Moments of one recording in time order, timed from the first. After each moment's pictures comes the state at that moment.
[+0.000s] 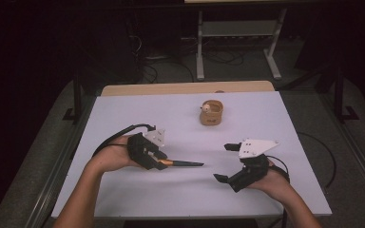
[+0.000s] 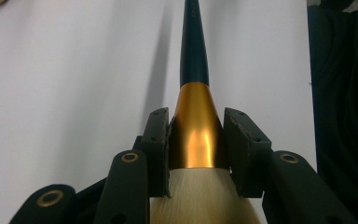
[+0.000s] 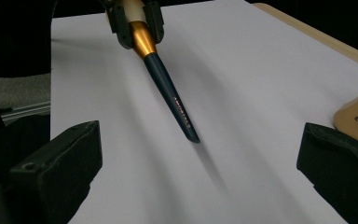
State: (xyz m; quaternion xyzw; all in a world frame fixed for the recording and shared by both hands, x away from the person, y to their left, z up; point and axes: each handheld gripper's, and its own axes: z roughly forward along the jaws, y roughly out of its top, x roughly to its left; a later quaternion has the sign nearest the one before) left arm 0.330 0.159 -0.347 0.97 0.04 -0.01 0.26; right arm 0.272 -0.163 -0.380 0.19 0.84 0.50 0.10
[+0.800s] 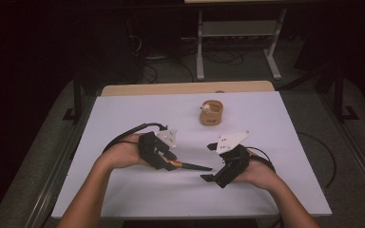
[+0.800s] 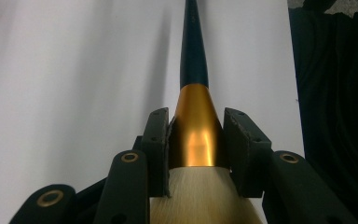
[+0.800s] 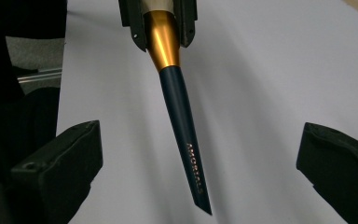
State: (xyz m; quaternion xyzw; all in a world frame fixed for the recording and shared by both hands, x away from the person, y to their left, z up) left arm 0.330 0.131 -0.344 0.97 0.01 -0.03 0.26; right arm 0.297 -0.121 -0.379 0.13 0.89 0.44 0.06
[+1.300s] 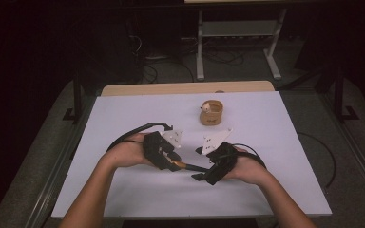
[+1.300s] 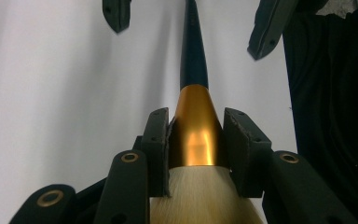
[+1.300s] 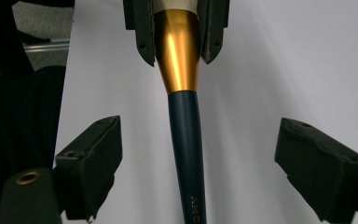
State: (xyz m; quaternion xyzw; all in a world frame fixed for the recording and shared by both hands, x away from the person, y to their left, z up) left arm 0.330 0.120 -0.341 0.97 -0.01 -0.04 0.25; right arm 0.307 -0.091 -0.378 0.08 0.91 0.39 0.05
